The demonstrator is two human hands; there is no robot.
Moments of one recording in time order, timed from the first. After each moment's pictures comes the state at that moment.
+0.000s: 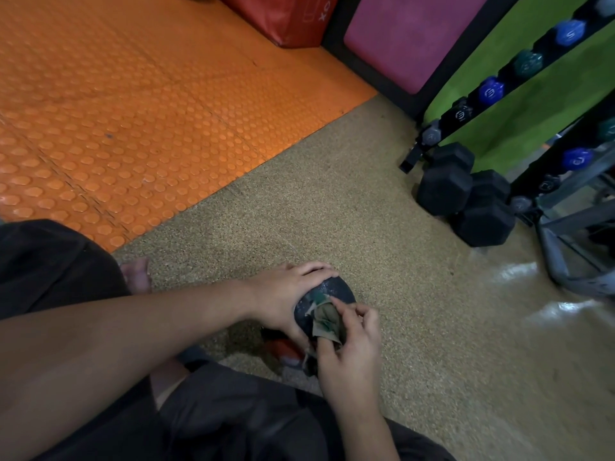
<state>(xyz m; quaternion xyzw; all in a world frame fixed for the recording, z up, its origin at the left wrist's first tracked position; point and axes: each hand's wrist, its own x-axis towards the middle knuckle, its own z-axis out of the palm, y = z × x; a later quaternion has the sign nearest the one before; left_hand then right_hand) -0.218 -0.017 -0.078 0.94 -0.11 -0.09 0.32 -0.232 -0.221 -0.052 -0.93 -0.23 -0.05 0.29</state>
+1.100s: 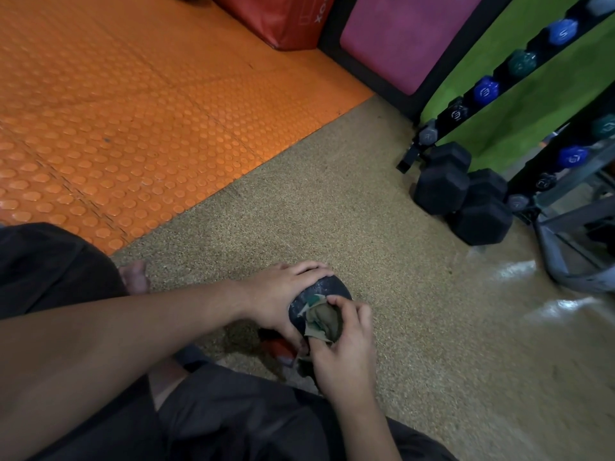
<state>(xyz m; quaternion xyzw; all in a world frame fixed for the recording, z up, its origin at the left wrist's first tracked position) -0.219 -0.016 -0.081 0.94 -0.10 -0.09 0.32 -0.227 -0.219 -0.056 -0.92 -0.23 -0.02 0.31</state>
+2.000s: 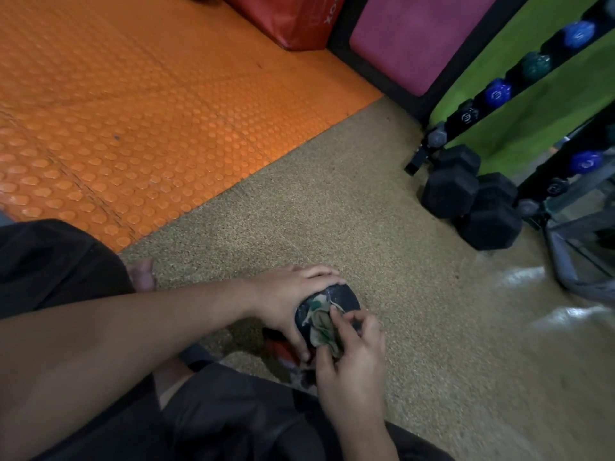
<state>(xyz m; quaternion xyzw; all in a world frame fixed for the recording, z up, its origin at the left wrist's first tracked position) -0.218 -0.014 -0.071 0.93 -0.15 -0.08 0.32 -0.241 -0.226 -0.054 -0.93 -0.28 -0.07 0.22</state>
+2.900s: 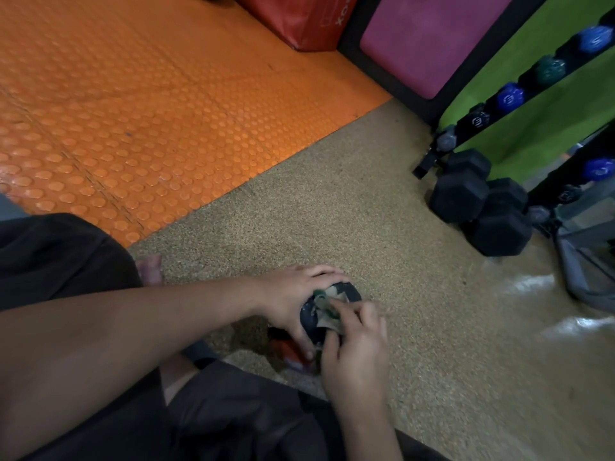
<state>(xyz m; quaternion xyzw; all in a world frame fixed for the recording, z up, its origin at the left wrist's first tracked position) -0.218 -0.011 -0.075 0.93 -0.12 -0.10 0.33 -0.227 -0.210 -0.053 -0.93 -0.29 -0.11 0.18</state>
